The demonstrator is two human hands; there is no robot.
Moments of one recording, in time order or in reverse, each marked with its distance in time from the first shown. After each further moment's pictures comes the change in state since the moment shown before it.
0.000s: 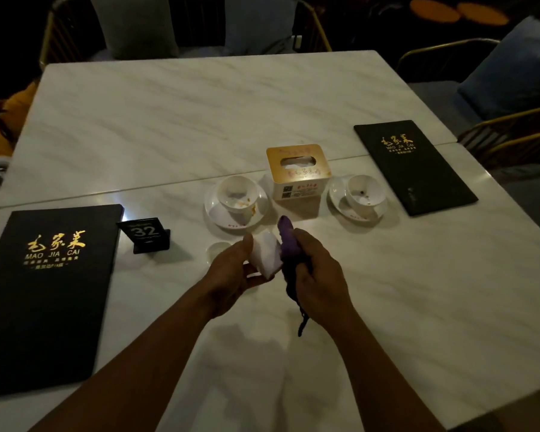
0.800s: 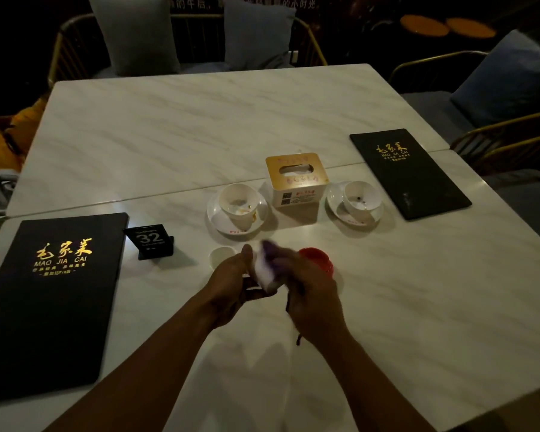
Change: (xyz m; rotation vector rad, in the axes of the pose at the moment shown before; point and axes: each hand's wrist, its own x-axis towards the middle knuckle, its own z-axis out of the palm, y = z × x) left_hand -0.023 -0.001 0.001 0.082 -0.001 -0.003; right_hand -0.024 0.011 0.008 -0.198 0.064 -0.447
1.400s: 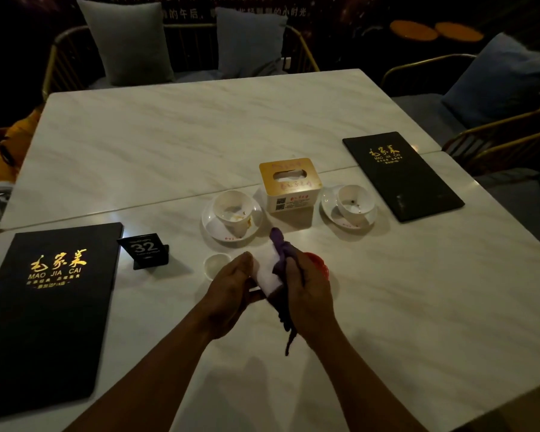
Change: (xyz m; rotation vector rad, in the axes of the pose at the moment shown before) left_hand -0.003 -0.007 0.008 -0.011 -0.081 0.148; right_hand 0.014 -0.018 -0.003 0.381 0.114 0.455
